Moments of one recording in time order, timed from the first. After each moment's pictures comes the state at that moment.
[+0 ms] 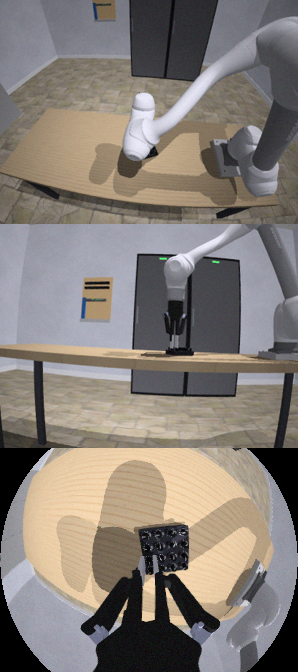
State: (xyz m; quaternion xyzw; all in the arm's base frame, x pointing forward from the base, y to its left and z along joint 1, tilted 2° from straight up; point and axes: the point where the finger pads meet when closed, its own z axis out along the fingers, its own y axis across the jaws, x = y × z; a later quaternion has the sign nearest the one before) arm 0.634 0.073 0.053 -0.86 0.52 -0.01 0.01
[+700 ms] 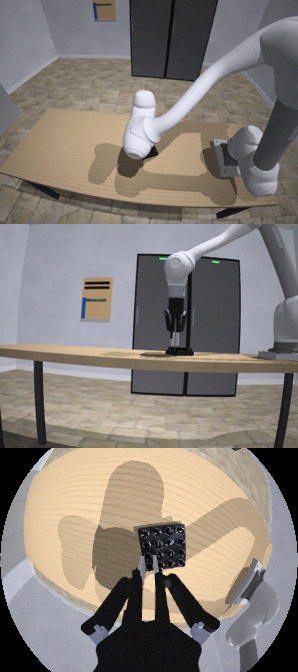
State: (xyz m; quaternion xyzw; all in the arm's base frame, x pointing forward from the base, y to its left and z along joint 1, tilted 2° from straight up) arm 0.630 0.073 0.066 -0.86 0.52 -0.01 0.01
